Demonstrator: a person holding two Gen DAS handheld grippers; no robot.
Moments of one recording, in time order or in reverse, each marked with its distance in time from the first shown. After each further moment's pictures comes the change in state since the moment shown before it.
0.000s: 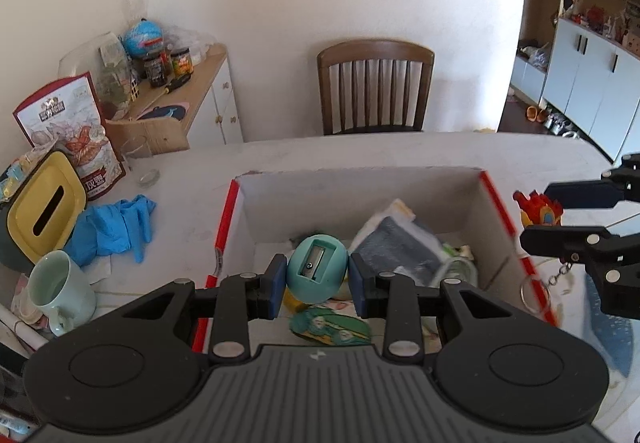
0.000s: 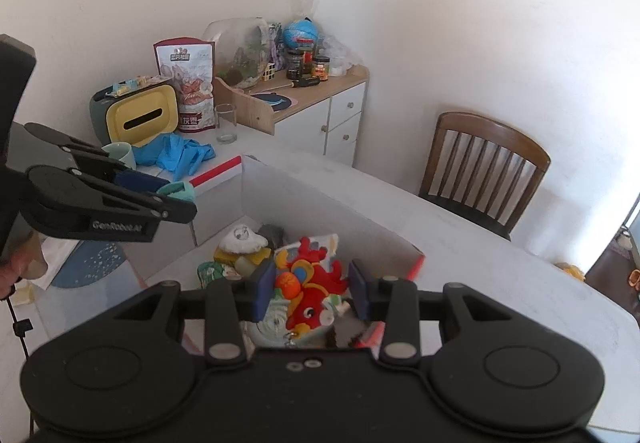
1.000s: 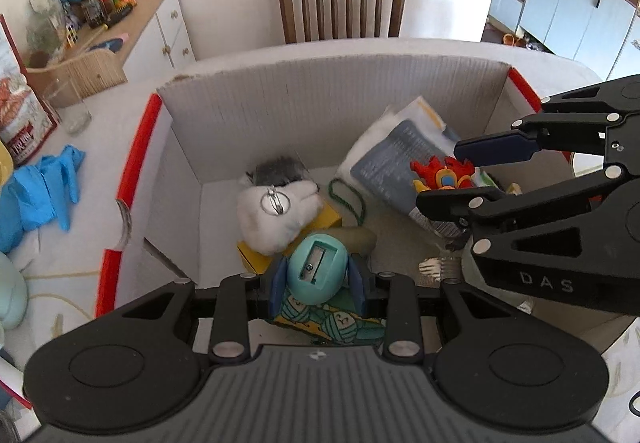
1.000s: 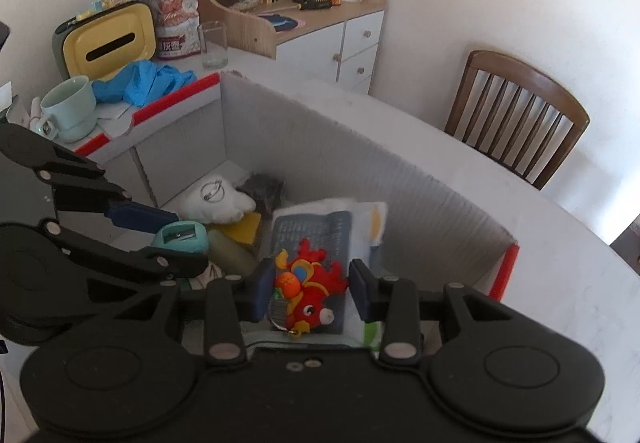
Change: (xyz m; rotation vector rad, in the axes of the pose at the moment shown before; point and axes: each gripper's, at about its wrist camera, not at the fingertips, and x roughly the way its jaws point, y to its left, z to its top) left arm 0.102 -0.006 -0.024 0.080 0.220 -0.104; right arm 0.126 0.011 -0.010 -0.013 0.205 0.011
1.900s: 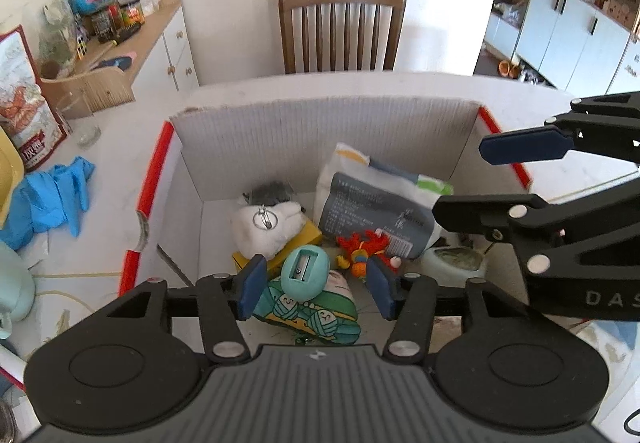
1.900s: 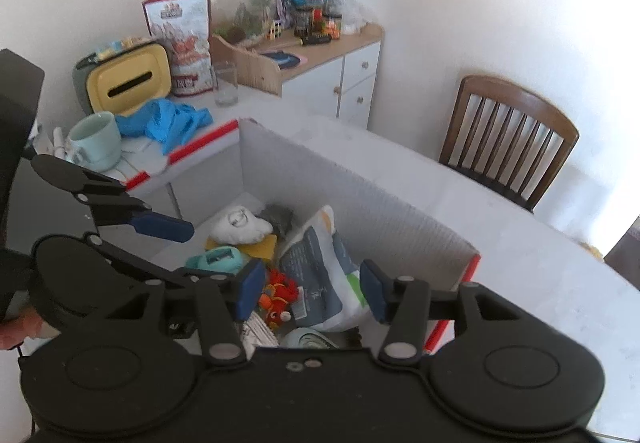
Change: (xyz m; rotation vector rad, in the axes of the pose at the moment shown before) left arm -0.043 -0.008 0.004 -0.042 -0.088 -0.015; right arm -0.066 -0.001 0.002 0.021 -0.107 0.016
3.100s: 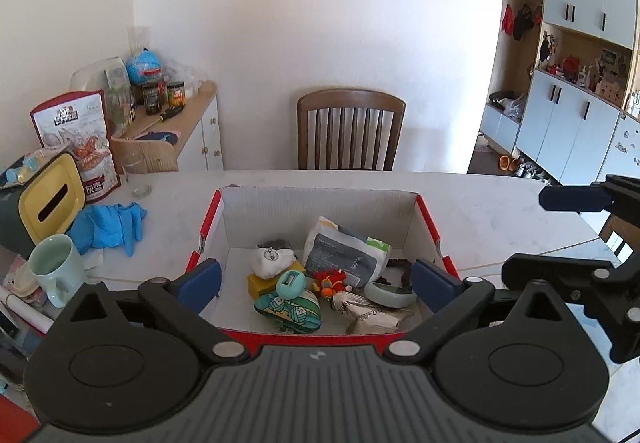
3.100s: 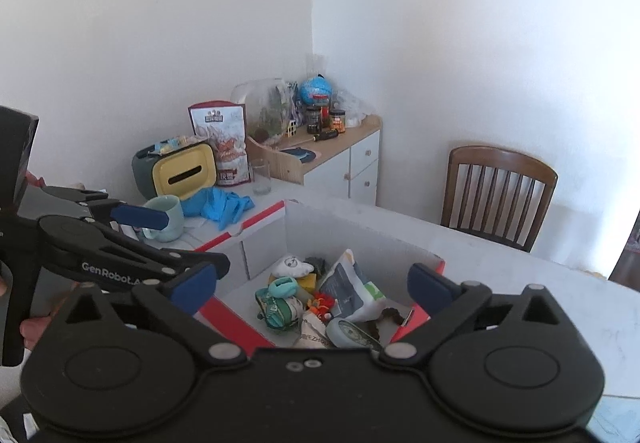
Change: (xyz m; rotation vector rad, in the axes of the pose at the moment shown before) left arm -0.143 -0.032 -0.049 -0.076 -0.302 0.038; right arm -0.142 0.009 -0.057 0.090 -0.286 0.057
